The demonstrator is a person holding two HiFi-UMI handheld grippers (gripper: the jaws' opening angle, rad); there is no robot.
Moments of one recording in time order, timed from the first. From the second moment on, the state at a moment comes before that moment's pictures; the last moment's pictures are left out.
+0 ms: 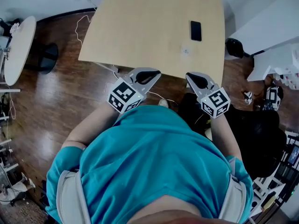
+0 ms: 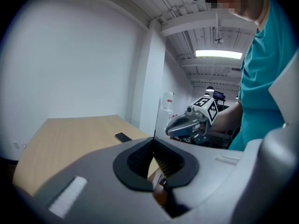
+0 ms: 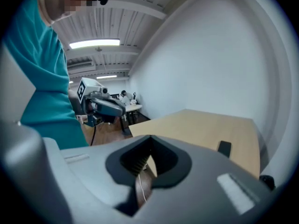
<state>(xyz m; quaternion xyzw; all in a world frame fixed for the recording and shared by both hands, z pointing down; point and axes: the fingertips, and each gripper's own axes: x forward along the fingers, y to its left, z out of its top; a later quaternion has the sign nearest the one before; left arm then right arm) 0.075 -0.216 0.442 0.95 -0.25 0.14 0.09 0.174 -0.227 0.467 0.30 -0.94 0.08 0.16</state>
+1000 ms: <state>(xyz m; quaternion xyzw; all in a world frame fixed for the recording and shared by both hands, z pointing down) -0.004 -0.016 0.383 0.94 -0.30 0.06 0.11 0.160 -0.015 0.389 0.32 -0.94 0.00 0.14</state>
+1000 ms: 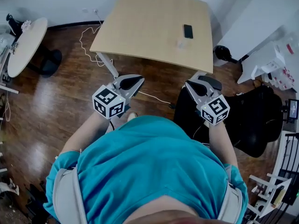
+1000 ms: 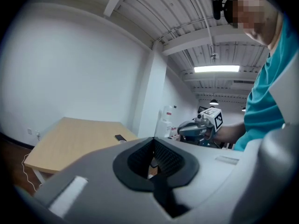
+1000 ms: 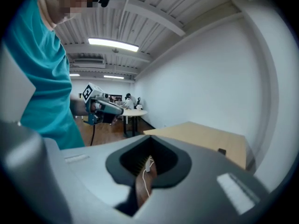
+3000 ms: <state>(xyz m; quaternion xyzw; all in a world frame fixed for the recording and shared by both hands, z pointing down) -0.074 0.147 0.377 0.93 -0.35 0.02 0.09 0.104 0.152 0.390 0.31 -0.94 0.06 0.09</state>
